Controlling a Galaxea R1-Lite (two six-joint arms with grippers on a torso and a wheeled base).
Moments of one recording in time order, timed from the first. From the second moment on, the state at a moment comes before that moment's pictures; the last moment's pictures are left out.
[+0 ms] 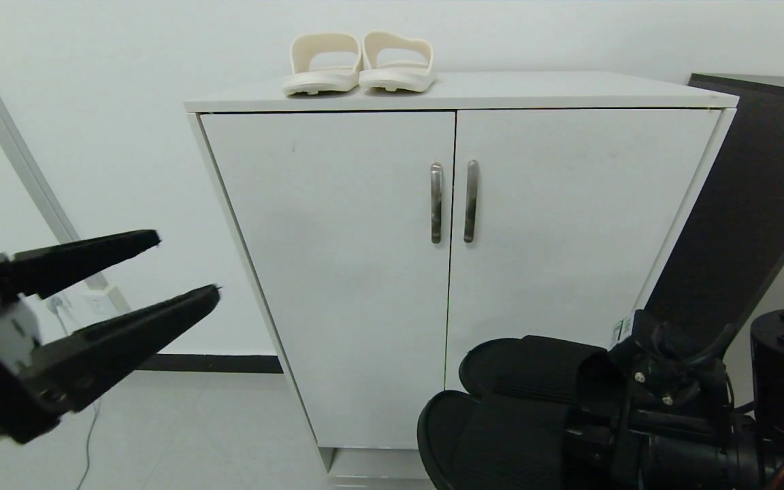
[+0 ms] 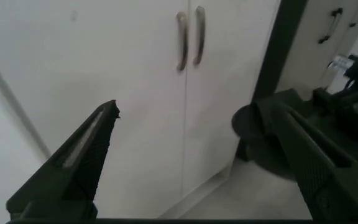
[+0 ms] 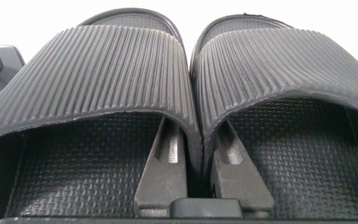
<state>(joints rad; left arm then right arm) -0.33 1.03 -0.59 -0.45 -0.37 0.00 0.79 1.41 -0.48 -0.57 0.17 -0.04</state>
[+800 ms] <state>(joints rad) -0.79 1.58 -1.02 -0.62 -0.28 -0.07 0.79 1.41 -0.48 -0.57 0.17 -0.04</state>
